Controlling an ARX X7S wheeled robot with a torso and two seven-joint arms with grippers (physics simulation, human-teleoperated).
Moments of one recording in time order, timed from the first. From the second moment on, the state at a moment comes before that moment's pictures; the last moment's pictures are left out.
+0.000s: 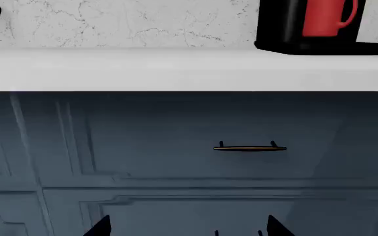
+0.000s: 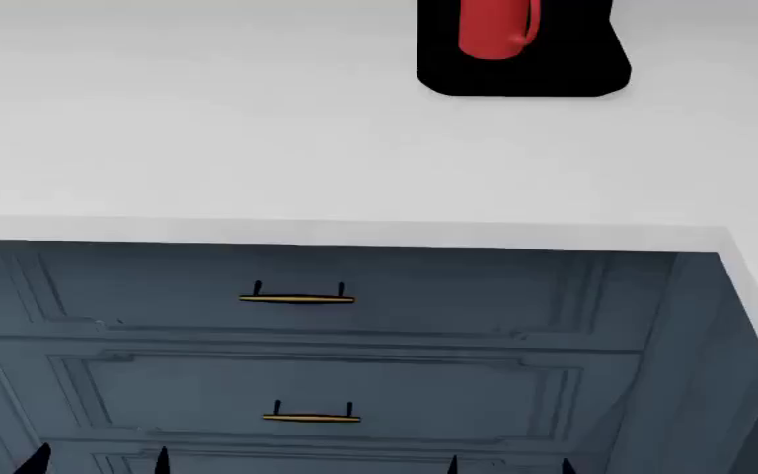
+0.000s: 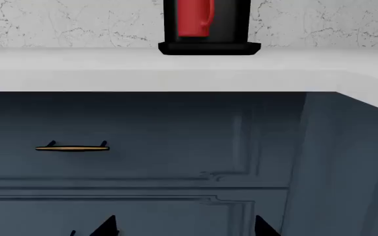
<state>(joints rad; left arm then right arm) 0.00 0.00 0.00 0.00 0.00 0.00 0.00 0.00 0.00 0.00 0.00 0.00 0.00 0.00</state>
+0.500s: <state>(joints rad) 0.00 -0.06 0.06 0.02 -0.08 0.00 -0.10 0.00 0.05 -0.07 0.00 0.05 0.00 0.07</state>
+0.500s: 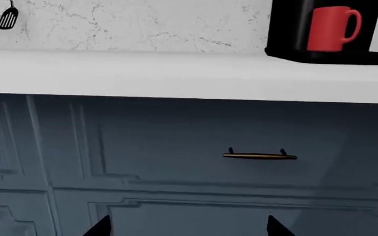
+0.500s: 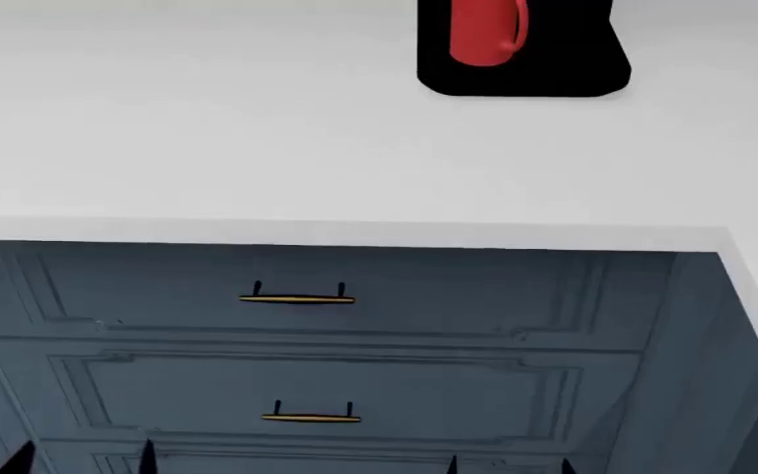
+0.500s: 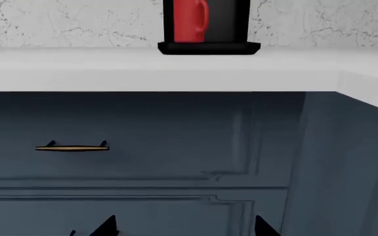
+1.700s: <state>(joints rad) 0.03 -0.14 0.15 0.05 -0.13 0.04 -0.15 -0.02 0.12 -0.15 -0.05 0.07 -0.01 0.18</state>
